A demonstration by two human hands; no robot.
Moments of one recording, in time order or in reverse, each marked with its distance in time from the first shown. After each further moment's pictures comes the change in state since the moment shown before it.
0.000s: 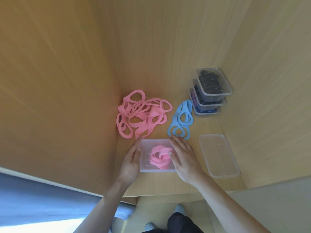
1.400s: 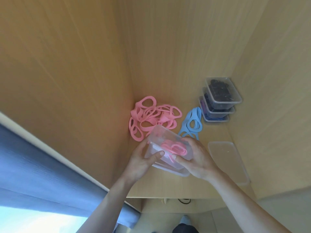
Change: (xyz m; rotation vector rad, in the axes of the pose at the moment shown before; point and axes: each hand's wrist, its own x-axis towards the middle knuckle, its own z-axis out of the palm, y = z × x) left_hand -0.001 0.046 -0.014 -0.112 -0.134 0.053; right_hand 0.008 -0.026 -0.047 0.245 0.007 0.058
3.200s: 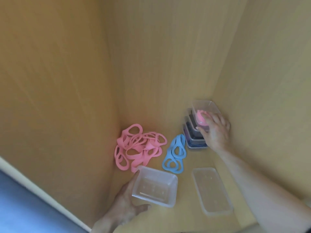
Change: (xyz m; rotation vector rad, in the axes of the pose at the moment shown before) left_hand -0.015 -0.027 -0.002 0.389 -0.153 -0.102; right_hand 0.114 0.049 -0.155 -0.646 0.715 -0.133
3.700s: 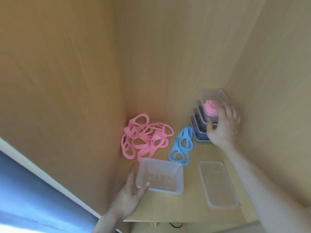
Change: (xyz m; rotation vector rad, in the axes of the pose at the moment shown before) left_hand -0.015 -0.005 0.004 -0.009 0.170 -0.123; right_hand -0.007 -0.028 -0.010 0.098 0.099 -0.033
